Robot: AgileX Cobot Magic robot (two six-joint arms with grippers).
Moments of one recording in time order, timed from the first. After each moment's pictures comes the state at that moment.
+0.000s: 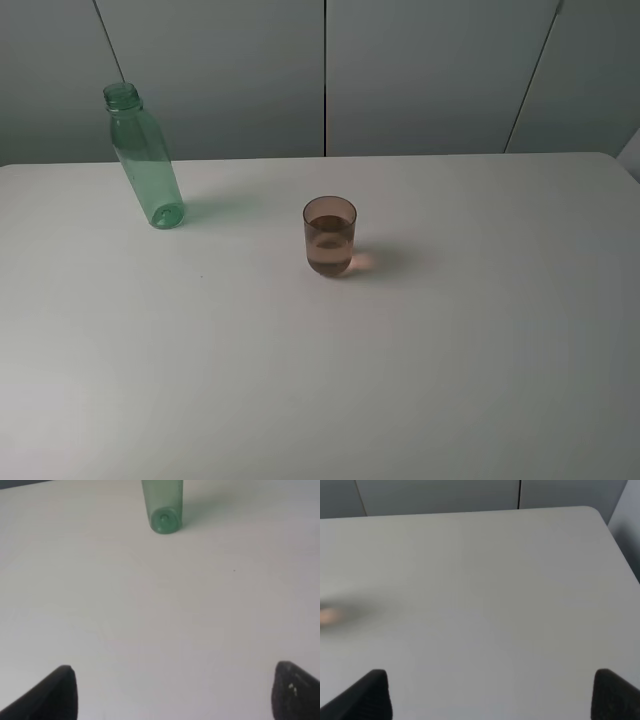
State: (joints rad) left arm -0.09 0.13 -0.52 -0.06 1.07 0.10; right arm -0.02 0.00 -0.50 -0.04 1.10 0.04
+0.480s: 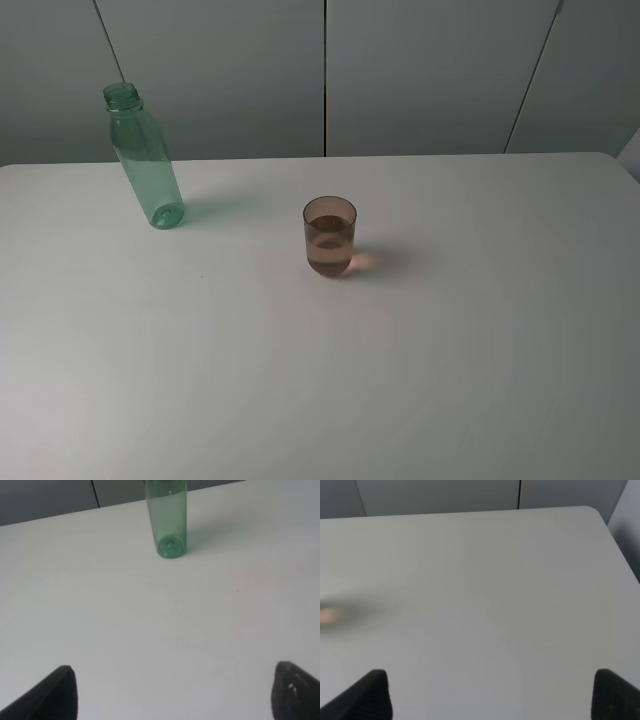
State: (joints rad) left arm -0.09 0.00 -0.52 -0.05 1.08 0.10; right arm -0.02 0.00 -0.50 -0.04 1.10 0.04
